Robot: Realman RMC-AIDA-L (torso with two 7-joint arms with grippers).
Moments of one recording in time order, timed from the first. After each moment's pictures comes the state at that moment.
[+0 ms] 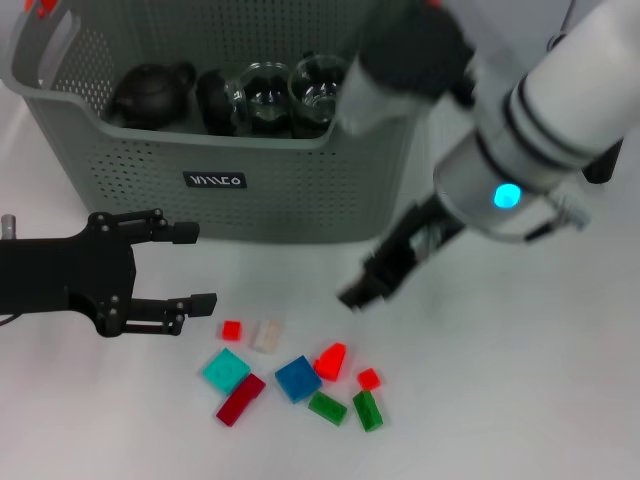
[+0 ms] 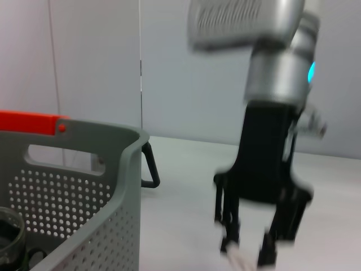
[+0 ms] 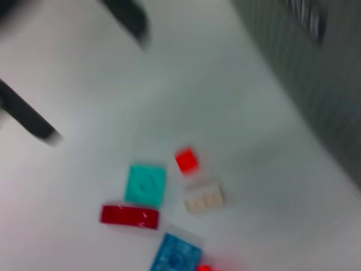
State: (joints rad) left arm -0.43 -2.06 0.55 0.88 2.10 1.85 -1.21; right arm 0.88 2.10 -1.58 -1.22 -2.40 -1.52 2.67
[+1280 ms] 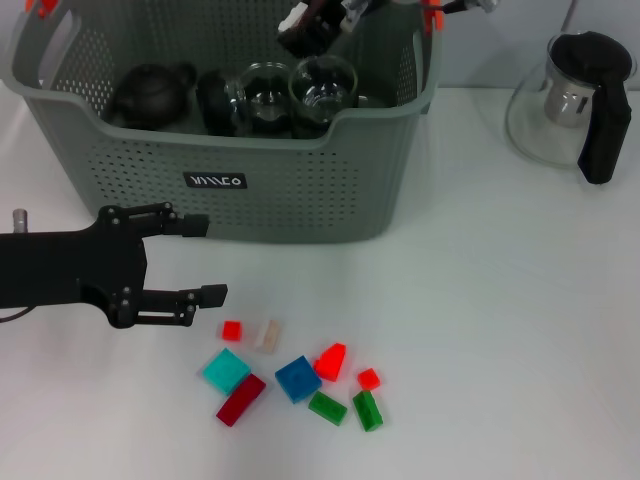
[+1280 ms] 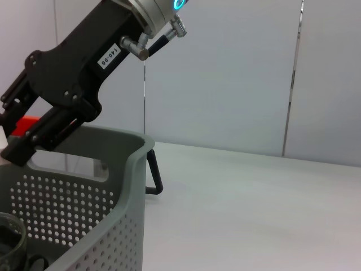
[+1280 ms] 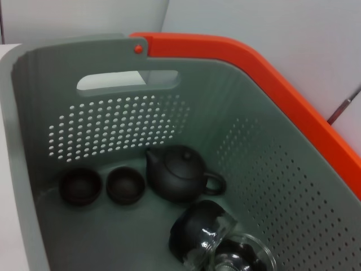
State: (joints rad) left arm -0.44 -2.06 0.55 0.86 2.09 1.83 -1.21; right arm 1.21 2.10 -1.35 -0.85 -2.58 -0.99 2.42
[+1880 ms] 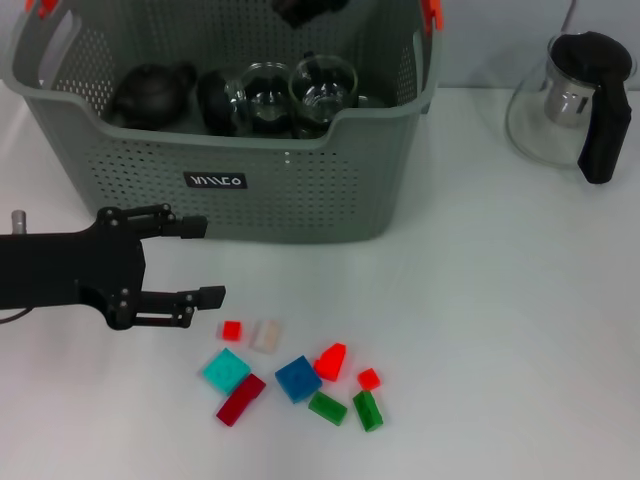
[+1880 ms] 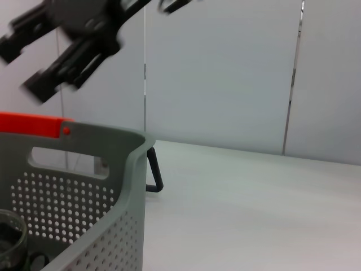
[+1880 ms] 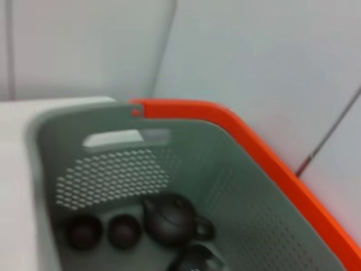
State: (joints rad) left arm -0.44 -2.06 0.55 0.85 2.09 1.82 -1.21; right arm 1.03 2.10 -1.35 -1.26 -2.53 -1.15 2.44
